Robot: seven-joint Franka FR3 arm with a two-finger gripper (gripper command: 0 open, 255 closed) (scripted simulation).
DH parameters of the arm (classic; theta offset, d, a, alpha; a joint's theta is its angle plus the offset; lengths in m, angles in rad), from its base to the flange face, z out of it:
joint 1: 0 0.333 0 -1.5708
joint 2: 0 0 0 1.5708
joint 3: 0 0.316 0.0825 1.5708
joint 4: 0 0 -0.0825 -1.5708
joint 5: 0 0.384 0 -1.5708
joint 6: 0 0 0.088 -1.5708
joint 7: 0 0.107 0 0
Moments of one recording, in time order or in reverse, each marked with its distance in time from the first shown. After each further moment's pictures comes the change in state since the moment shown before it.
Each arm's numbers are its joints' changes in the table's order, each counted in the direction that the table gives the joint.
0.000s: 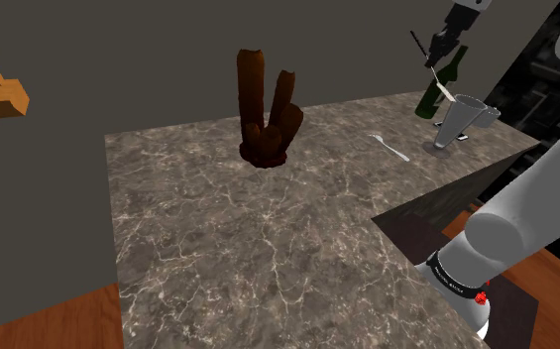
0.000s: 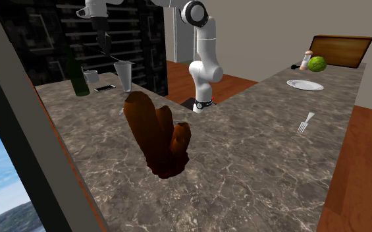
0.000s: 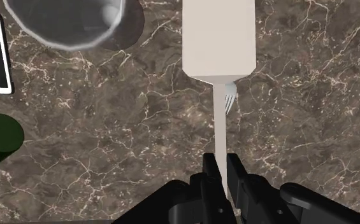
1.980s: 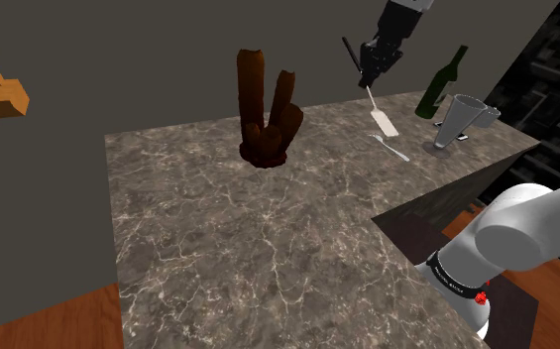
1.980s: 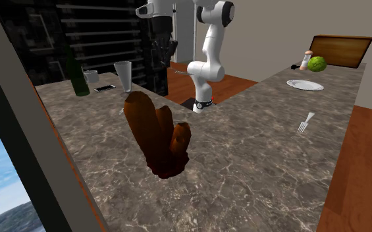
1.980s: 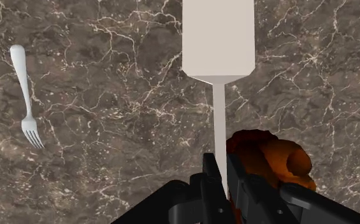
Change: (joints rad) arm 0.250 -0.500 0.532 -0.537 -0.016 -0.139 0.764
